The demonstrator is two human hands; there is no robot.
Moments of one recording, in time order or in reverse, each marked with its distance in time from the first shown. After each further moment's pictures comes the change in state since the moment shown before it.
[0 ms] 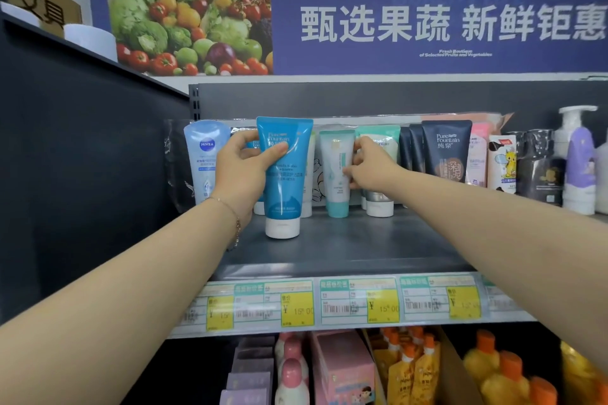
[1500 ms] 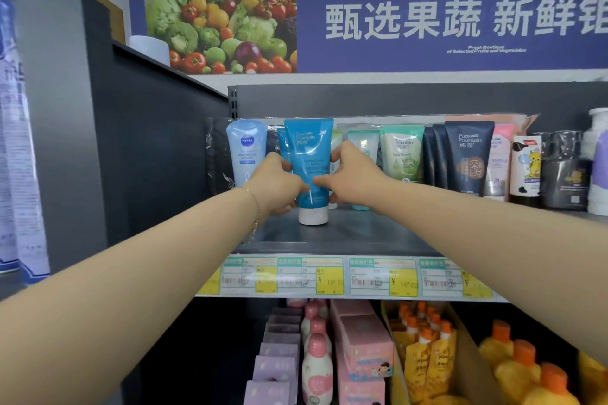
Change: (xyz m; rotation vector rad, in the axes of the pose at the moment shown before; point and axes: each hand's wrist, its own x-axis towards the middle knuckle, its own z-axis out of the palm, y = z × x) left_hand -0.025 0.015 -0.023 0.491 -0.179 -0.318; right_hand -0.083 -0.080 0.040 -0.042 -0.127 -0.057
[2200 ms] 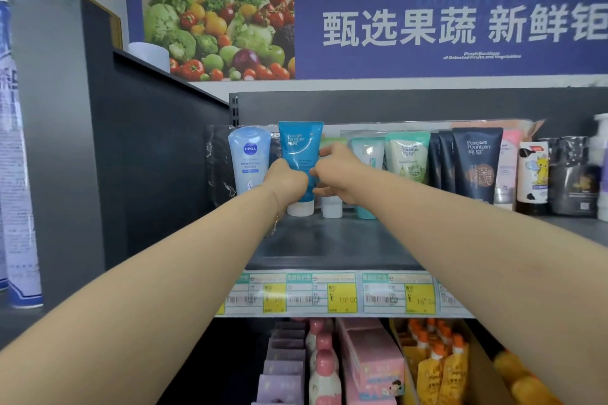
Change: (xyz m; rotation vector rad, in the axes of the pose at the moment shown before) left_hand 0.035 0.004 0.012 -0.009 0.097 0.061; right_hand 0.039 -0.021 0.022 0.459 -0.025 0.196
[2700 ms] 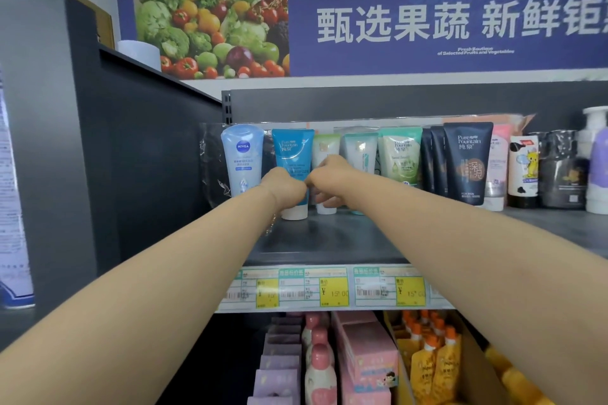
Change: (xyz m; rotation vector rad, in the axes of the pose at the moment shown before) left_hand 0.003 -0.009 0.003 0.270 -0.069 -0.045; right_hand -0.001 0.015 -0.005 -0.342 -0.007 0.052
